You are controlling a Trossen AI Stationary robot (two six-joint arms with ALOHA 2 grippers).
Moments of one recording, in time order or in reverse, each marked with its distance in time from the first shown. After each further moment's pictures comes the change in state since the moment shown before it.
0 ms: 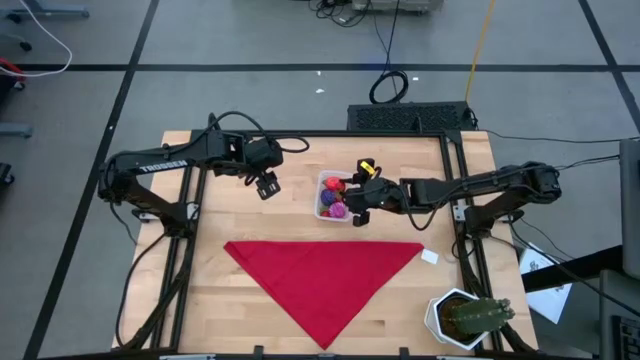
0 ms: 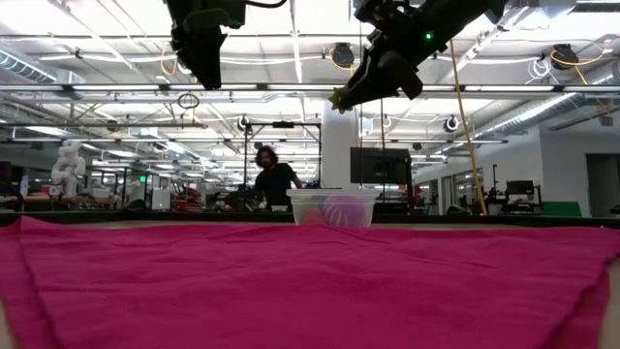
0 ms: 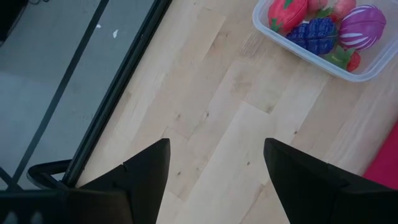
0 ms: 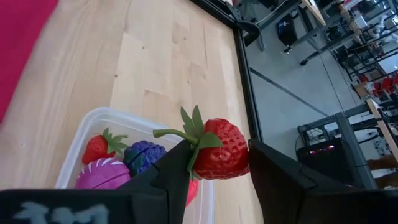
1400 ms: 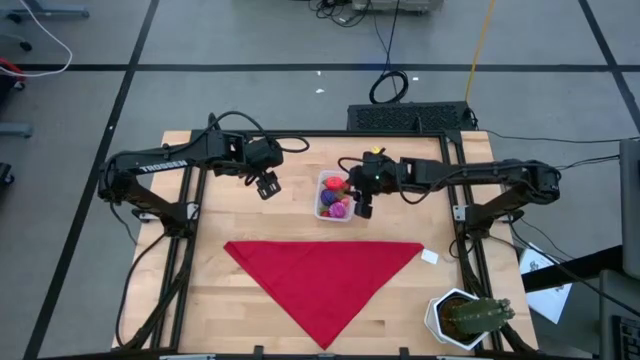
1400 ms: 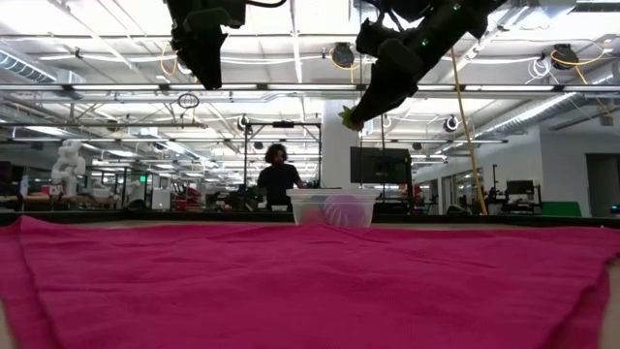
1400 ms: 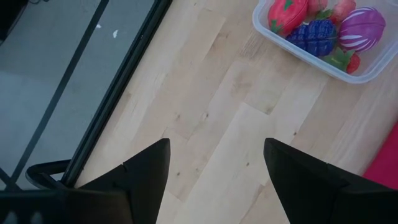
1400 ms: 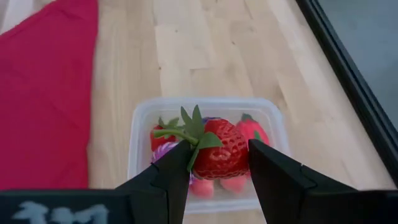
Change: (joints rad) left arm 0.000 0.000 0.000 0.003 0.000 -0.005; right arm -0.182 0.000 0.049 -0.207 -0.398 0.416
